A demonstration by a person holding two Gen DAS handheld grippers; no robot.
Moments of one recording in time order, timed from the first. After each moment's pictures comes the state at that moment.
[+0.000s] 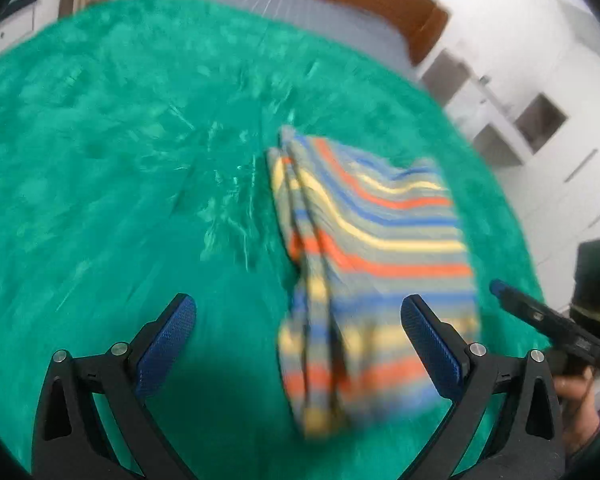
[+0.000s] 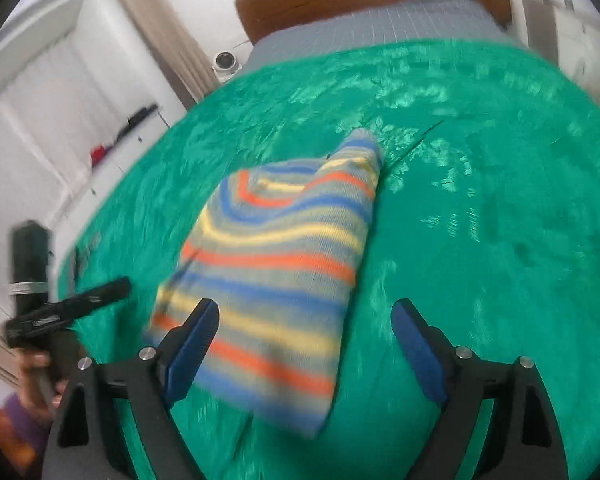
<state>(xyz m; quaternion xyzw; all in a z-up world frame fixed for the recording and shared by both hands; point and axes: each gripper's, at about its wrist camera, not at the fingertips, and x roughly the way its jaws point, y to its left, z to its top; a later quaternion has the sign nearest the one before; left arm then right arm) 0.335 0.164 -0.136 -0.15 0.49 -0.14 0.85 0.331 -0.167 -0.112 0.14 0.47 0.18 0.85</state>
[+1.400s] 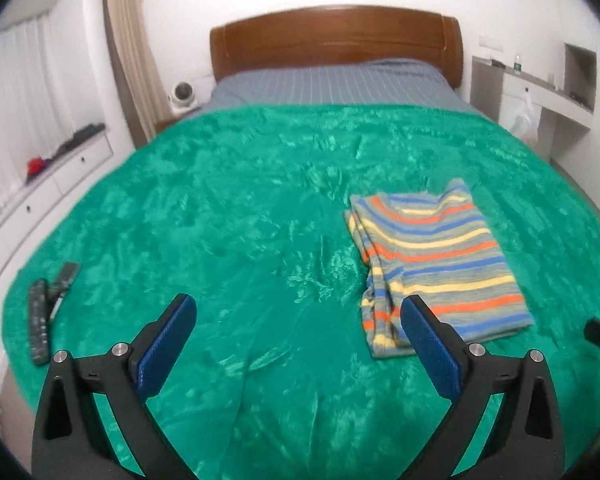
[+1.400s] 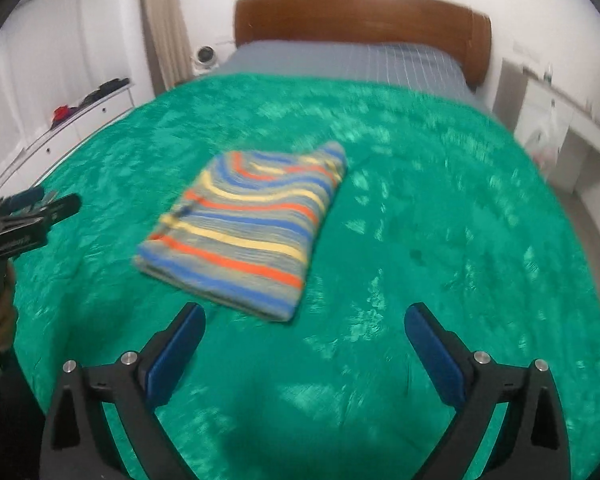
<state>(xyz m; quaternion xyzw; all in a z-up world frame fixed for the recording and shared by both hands) 0.229 0.124 -0.033 0.04 0.34 0.02 0.94 0.225 -0.130 -0.047 -0.05 0.40 0.09 0.91</state>
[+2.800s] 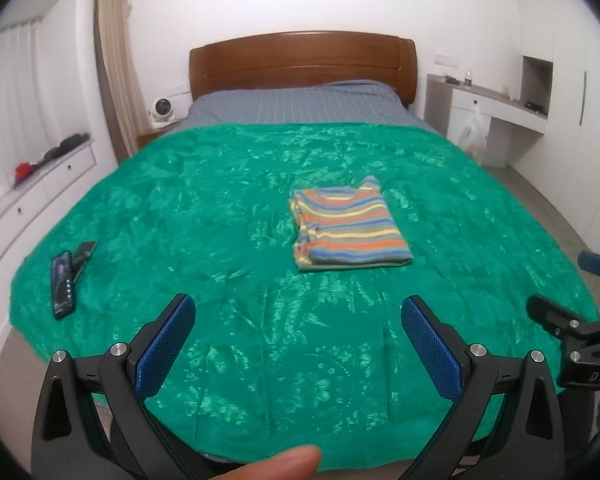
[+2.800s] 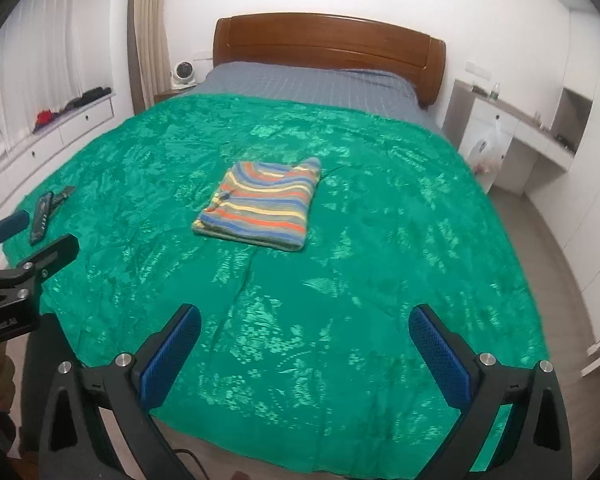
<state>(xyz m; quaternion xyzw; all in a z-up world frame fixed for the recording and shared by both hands) 0.053 0.098 0.027 0.03 0.32 -0.03 0.95 0.051 -0.104 0.040 -0.07 0.38 0.00 0.92</state>
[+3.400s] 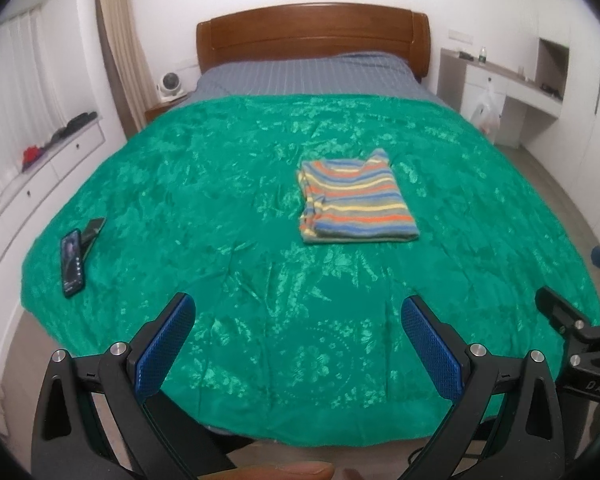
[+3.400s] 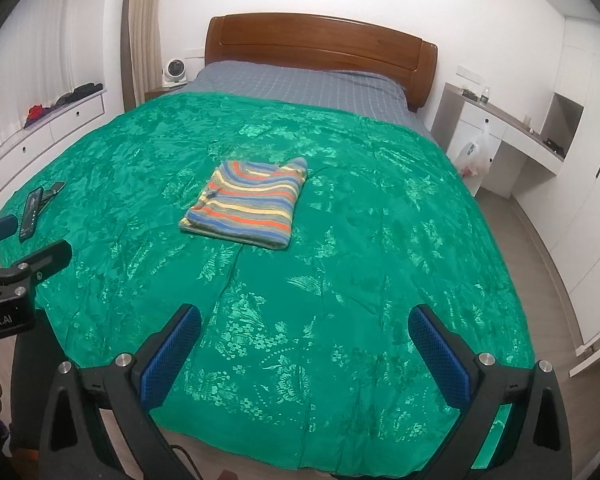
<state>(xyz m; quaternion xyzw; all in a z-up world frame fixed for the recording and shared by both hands) 0.057 0.087 0.028 0.04 0.38 -0.01 0.93 0.049 -0.109 0.042 -0.07 0.39 -0.01 0.92</state>
